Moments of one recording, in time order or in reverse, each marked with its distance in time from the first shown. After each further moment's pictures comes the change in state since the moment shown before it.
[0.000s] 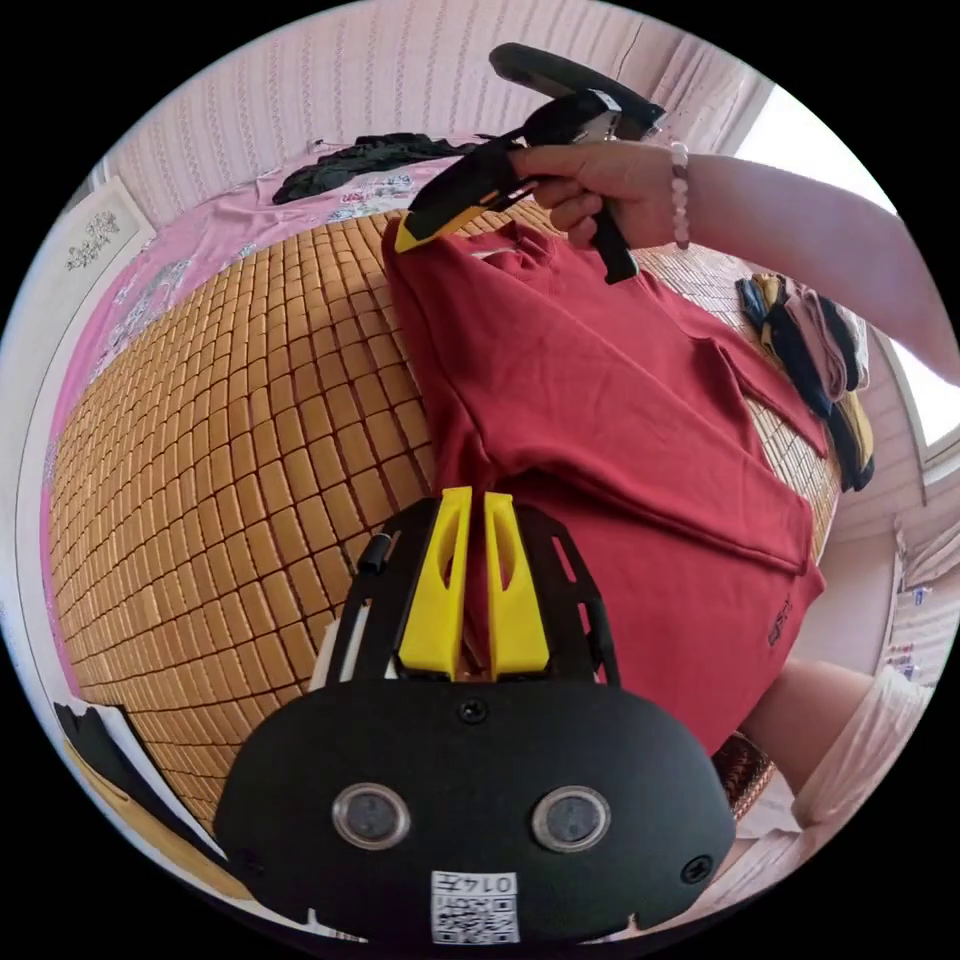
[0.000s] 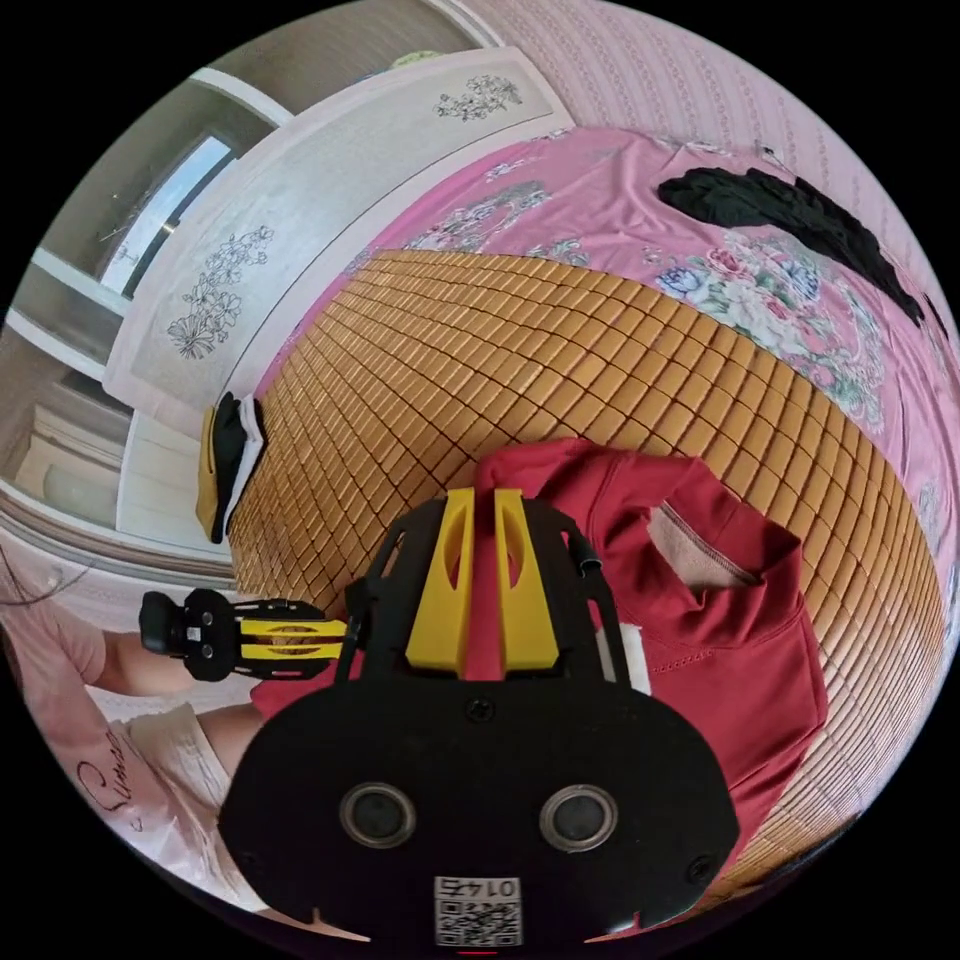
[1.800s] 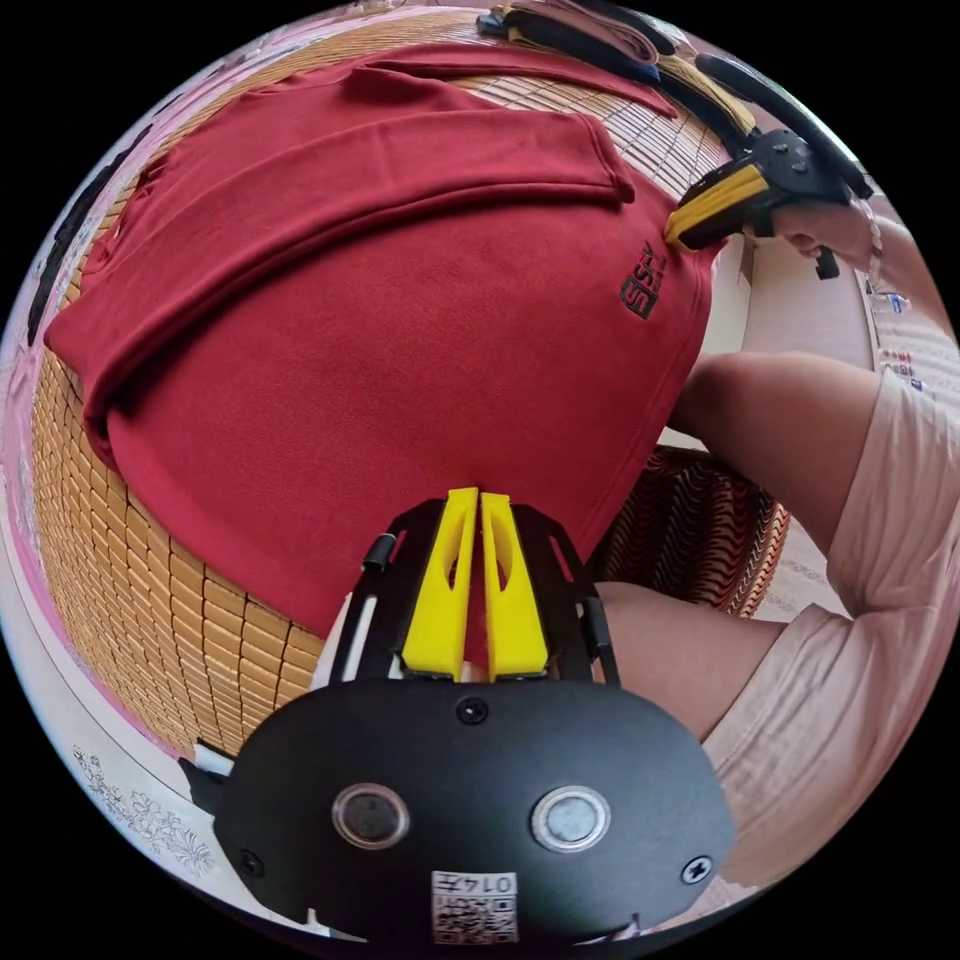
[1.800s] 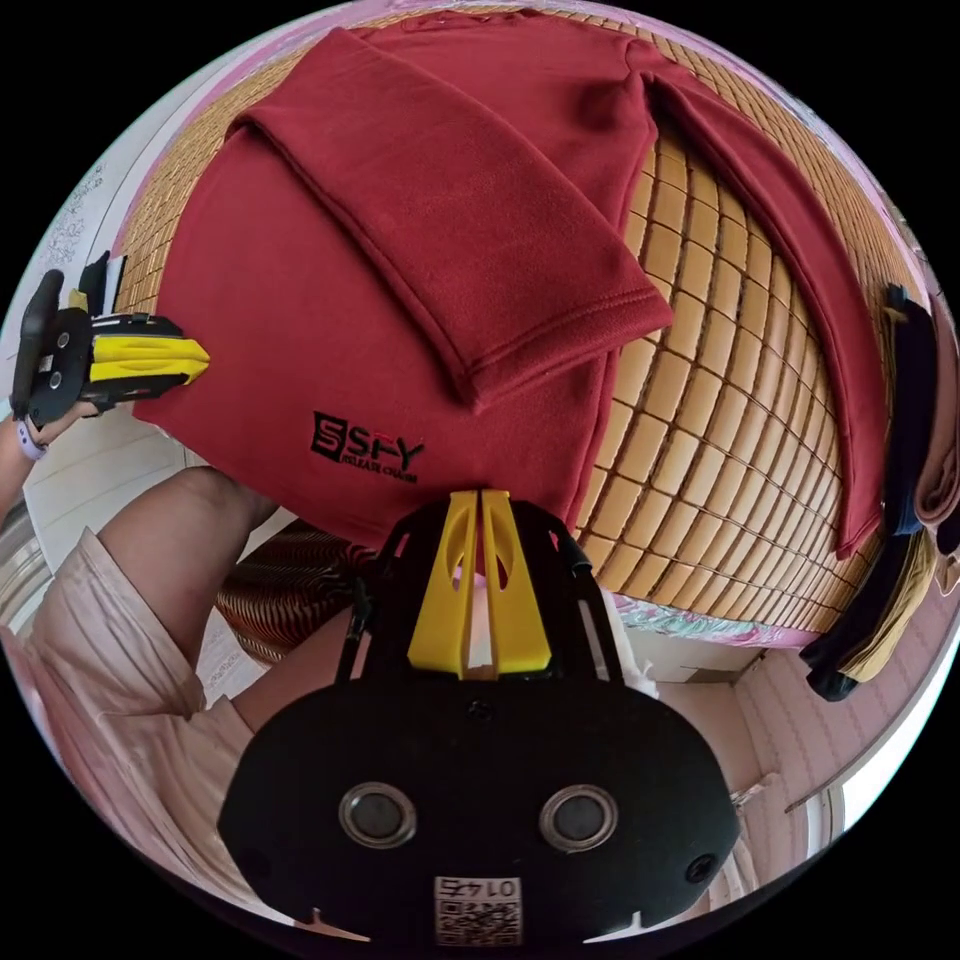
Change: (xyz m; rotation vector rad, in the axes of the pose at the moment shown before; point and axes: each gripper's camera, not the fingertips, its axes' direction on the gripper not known) left arm 0.241 -0.058 0.054 -0.539 0.075 0.564; right arm -0.052 0.407 -0.054 -0.434 0.273 0.493
